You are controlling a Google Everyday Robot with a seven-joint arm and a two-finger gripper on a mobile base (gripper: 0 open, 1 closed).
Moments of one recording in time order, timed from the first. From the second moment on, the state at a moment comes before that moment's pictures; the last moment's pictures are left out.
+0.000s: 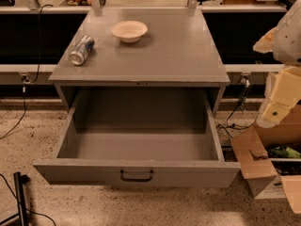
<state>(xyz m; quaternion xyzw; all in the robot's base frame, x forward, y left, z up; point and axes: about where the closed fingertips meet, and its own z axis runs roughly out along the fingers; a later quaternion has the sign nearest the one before) 0.438 -0.217 0.976 -0.60 0.78 -0.03 0.16</state>
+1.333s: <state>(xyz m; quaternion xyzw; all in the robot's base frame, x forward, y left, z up) 0.407 -0.112 0.877 -0.64 0.74 0.04 0.21</state>
